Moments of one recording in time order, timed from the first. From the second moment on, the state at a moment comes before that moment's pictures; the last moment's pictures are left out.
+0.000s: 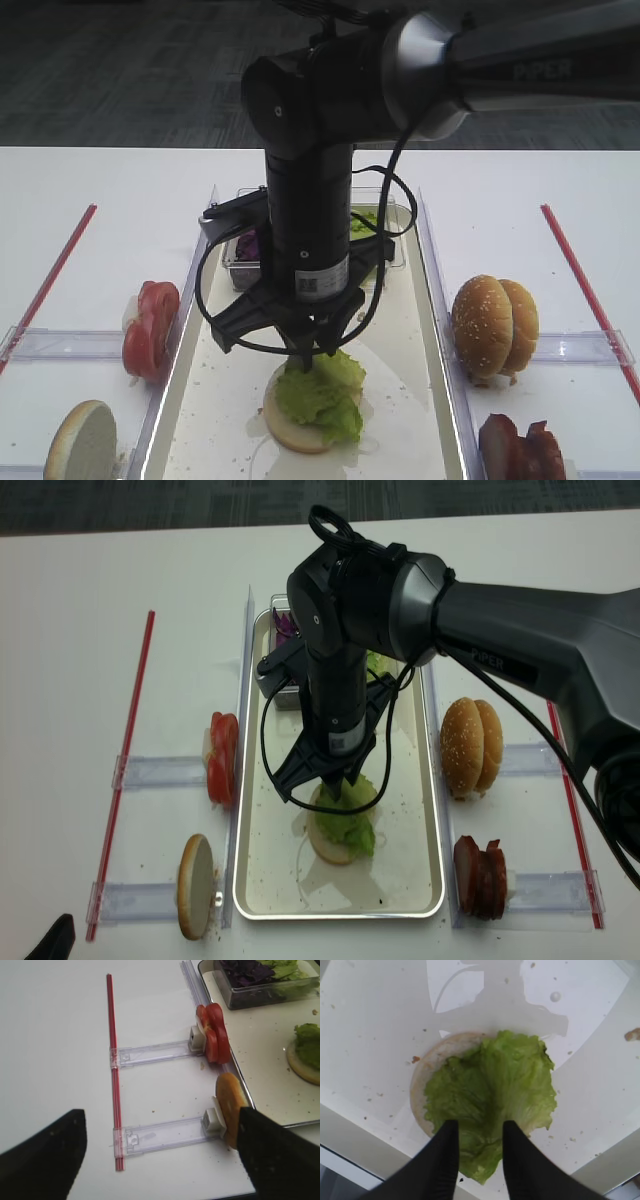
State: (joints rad) left arm -0.03 -0.02 -0.49 -0.05 1.18 0.04; right arm 0.79 2.03 -1.54 0.15 1.21 0.06
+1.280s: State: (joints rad) left arm -0.03 -0.02 -0.49 -0.05 1.18 0.04; right arm 0.79 2.03 -1.54 0.15 1.21 0.04
